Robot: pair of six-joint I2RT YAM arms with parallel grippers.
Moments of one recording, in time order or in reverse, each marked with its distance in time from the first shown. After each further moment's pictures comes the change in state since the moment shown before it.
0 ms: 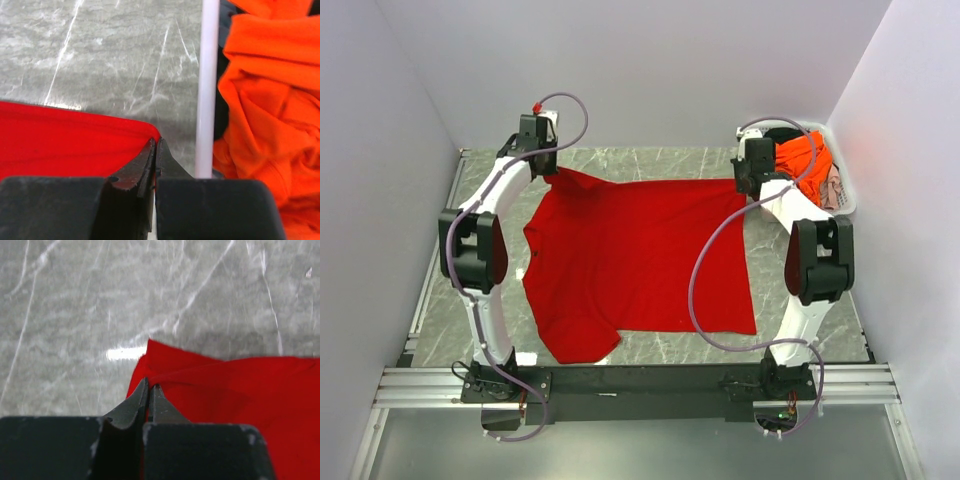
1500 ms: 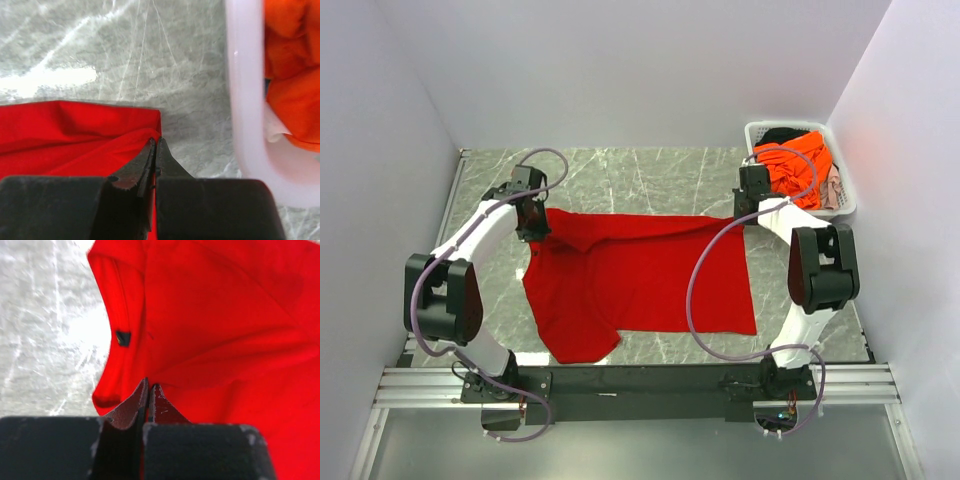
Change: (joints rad) left arm -0.024 -0.418 -0.541 -0.278 -0.006 -0.365; right arm 0.015 -0.087 -0.233 -0.082 0.056 0.221
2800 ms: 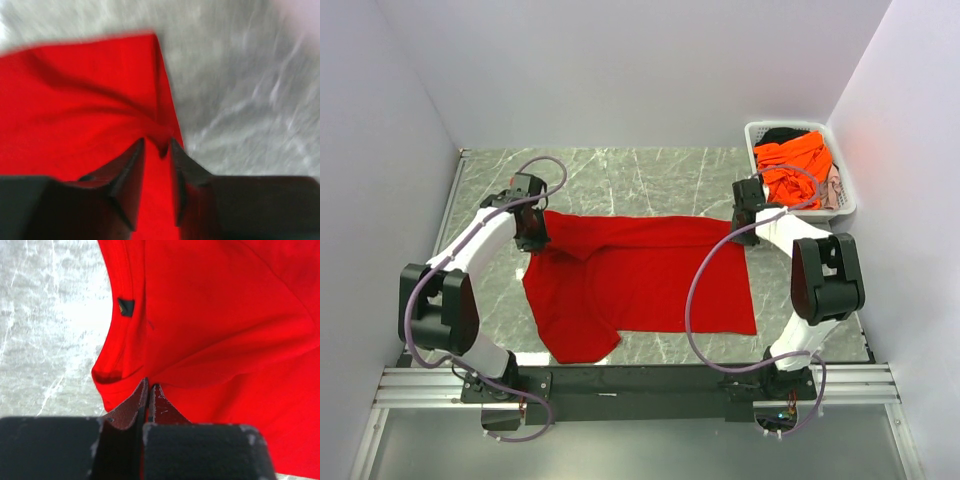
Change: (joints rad) left arm -0.017 -0.066 -0.071 -0.045 0.003 -0.035; right arm 0.049 -0.080 -0.102 -0.132 0.026 0.259
